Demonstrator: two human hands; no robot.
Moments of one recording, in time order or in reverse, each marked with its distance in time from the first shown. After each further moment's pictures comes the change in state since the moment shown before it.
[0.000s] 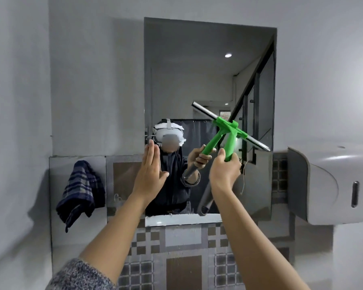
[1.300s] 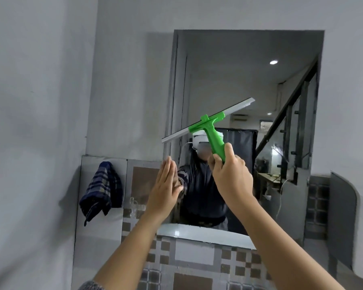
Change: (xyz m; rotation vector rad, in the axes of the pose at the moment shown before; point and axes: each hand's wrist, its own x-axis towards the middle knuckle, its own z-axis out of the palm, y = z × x) left_hand -0.014 -0.003 0.023 0.069 0.095 -0.101; right_hand 0.026 -0.006 0.007 -0.723 -0.391 -0.666
